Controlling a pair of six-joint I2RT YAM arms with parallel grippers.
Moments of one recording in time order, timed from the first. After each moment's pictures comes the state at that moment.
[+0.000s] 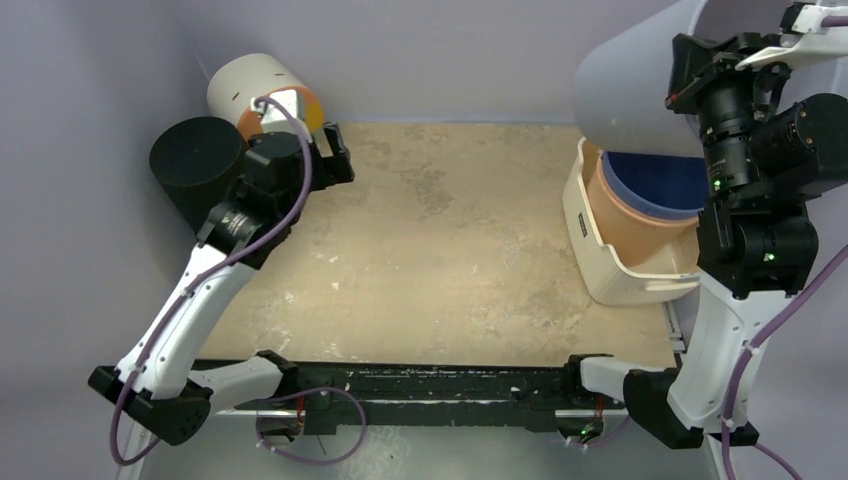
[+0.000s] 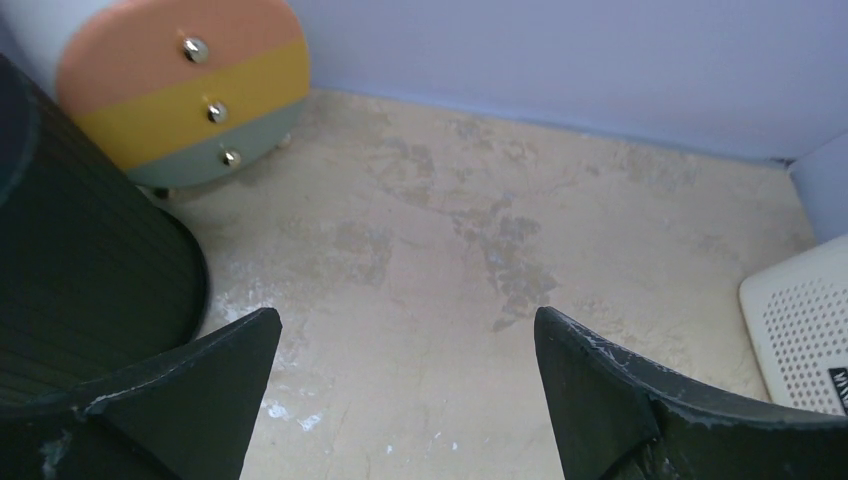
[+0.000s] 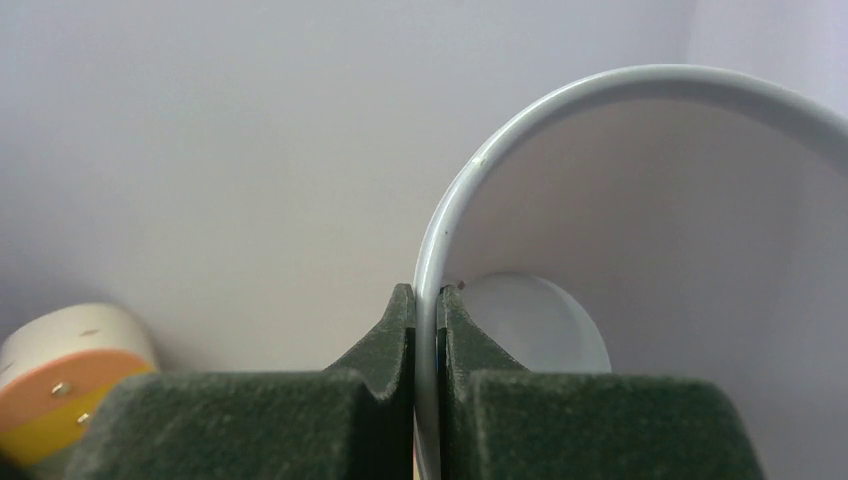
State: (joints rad) left arm -0.51 1.15 1.40 -0.57 -0.44 -0.36; right arm 0.03 1.23 2.18 -0.63 0.10 0.07
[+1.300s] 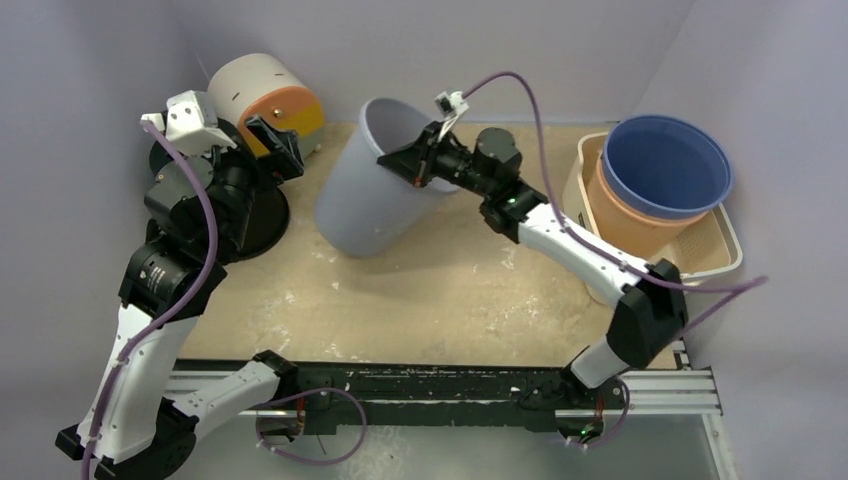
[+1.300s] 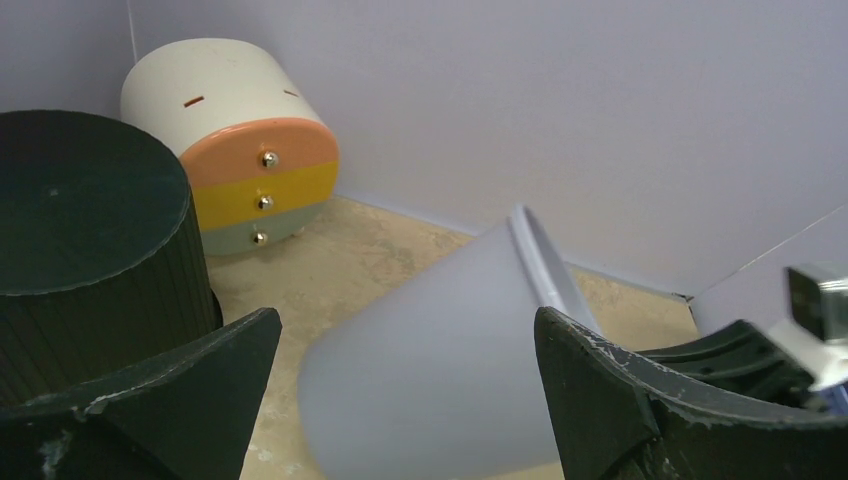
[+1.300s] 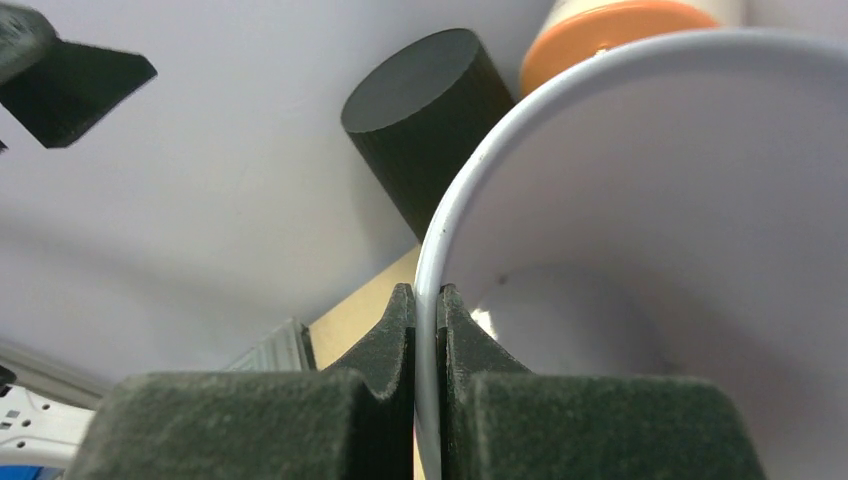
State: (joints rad) left arm -0.51 0.94 1.55 -0.64 -0.55 -0.39; right arm 0.66 1.51 1.34 0.25 -0.41 0.50
